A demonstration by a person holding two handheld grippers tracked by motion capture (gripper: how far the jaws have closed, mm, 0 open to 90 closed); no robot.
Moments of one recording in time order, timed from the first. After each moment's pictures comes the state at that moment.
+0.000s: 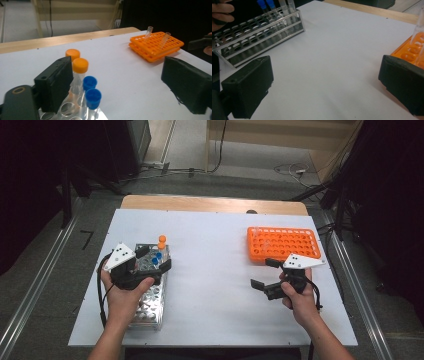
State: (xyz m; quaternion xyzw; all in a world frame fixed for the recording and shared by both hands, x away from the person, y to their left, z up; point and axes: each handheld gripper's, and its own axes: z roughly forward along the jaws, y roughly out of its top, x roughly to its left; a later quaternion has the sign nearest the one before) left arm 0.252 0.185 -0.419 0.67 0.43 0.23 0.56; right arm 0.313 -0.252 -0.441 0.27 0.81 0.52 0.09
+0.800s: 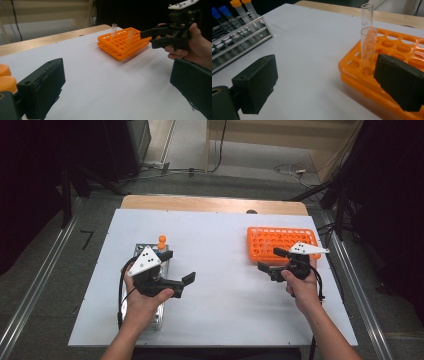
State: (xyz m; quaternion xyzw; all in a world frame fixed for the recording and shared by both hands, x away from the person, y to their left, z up) left arm 0.247 0.134 -0.414 0.71 0.36 0.19 0.57; right arm 0.355 -0.270 -0.448 0.34 0.78 0.50 0.13
